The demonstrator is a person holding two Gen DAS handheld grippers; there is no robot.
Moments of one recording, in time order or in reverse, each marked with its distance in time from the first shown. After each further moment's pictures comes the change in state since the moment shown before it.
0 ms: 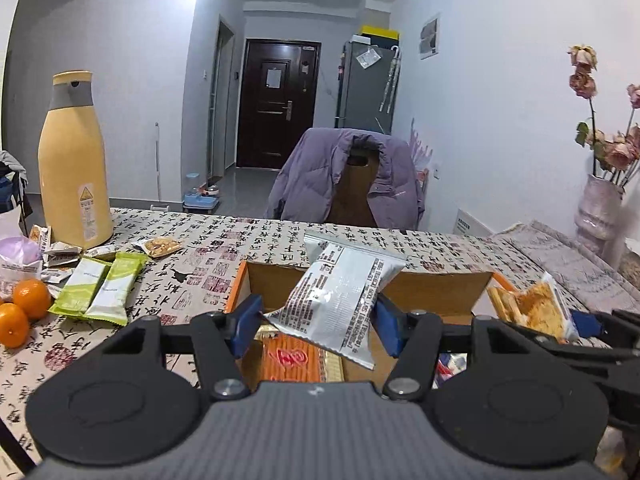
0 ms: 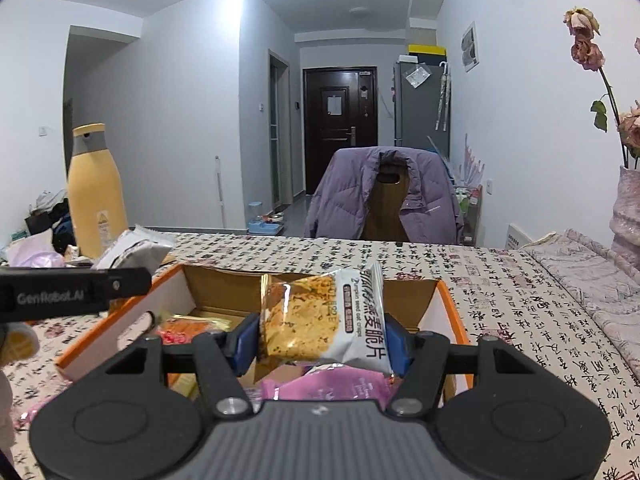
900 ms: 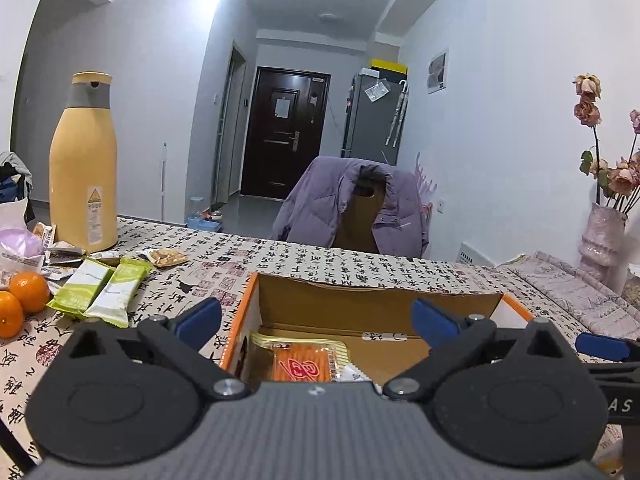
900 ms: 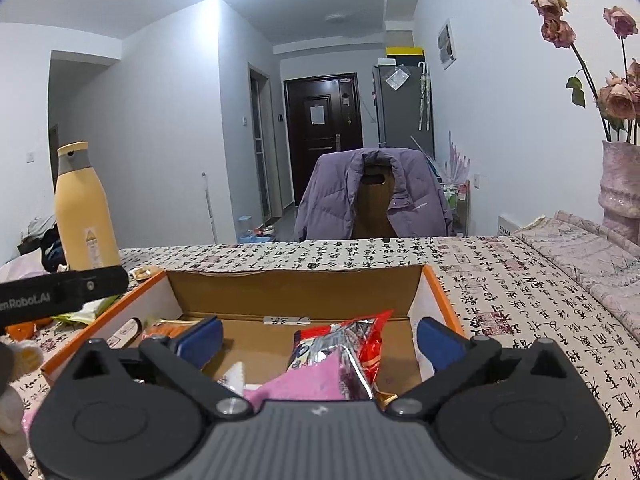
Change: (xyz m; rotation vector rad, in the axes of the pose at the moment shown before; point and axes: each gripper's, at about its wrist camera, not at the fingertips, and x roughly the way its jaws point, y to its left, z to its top) left arm -0.002 0.013 -0.019 -0.043 -0.104 -0.002; right arm 0.002 -0.016 -0.022 0.080 -0.032 -0.015
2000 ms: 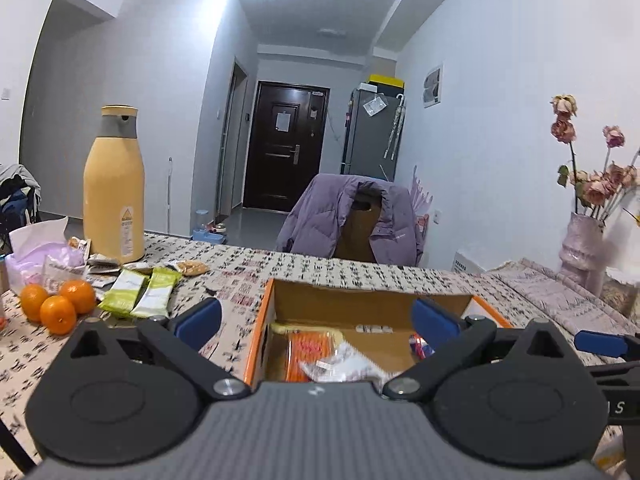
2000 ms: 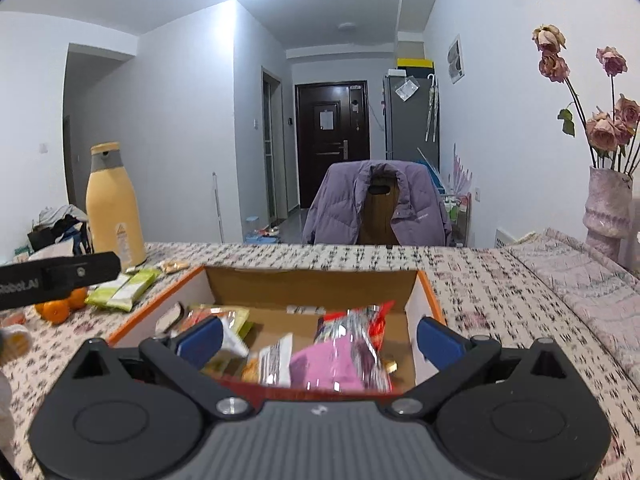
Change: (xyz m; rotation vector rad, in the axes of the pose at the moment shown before) left arm -0.102 0.003 0.002 0.012 -0.035 0.002; right arm -0.089 0.025 -0.002 -0.051 -0.005 0.005
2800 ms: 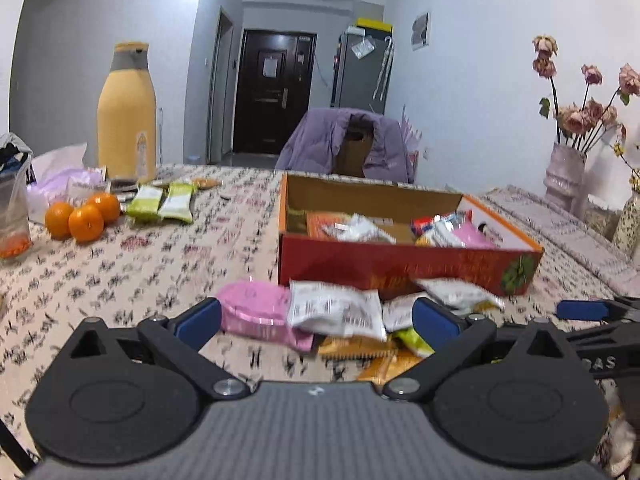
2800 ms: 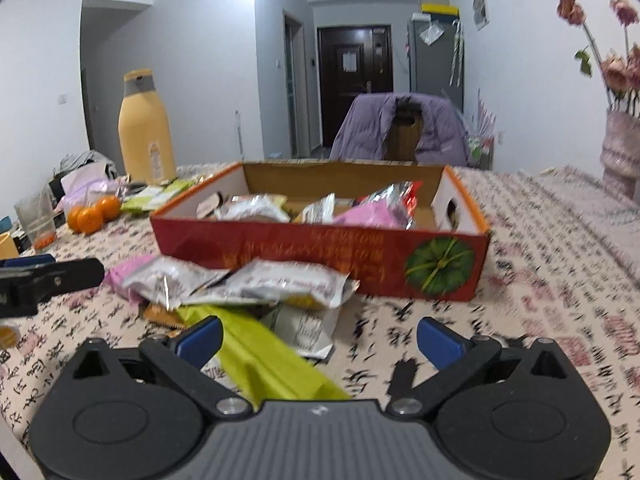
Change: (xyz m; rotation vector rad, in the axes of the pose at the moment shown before) left arm -0.054 0.034 -0.071 0.032 0.187 -0.038; right arm -0.028 0.018 -0.075 -0.016 0.197 0.076
